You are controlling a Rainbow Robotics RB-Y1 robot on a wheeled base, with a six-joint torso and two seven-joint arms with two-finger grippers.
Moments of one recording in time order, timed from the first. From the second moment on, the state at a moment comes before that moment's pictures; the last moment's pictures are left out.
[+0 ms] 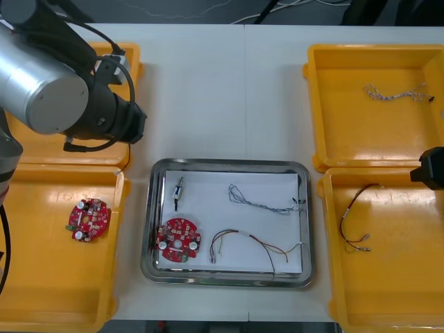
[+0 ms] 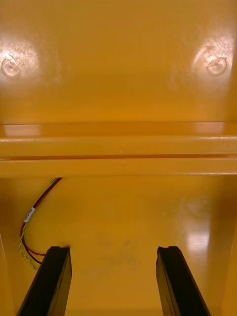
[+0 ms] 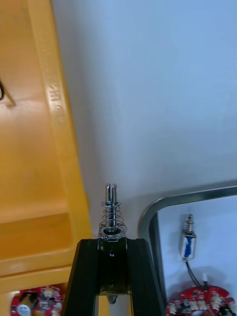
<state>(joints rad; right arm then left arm) -0.19 -0.81 -0.22 -2.12 -0.81 1.78 1.26 -0.60 0.56 -0.18 -2.06 0.55 1.81 -1.08</state>
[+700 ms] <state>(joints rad) -0.19 -0.81 -0.22 -2.12 -0.81 1.78 1.26 -0.59 0.55 -0.48 -2.14 0.44 1.77 -0.81</state>
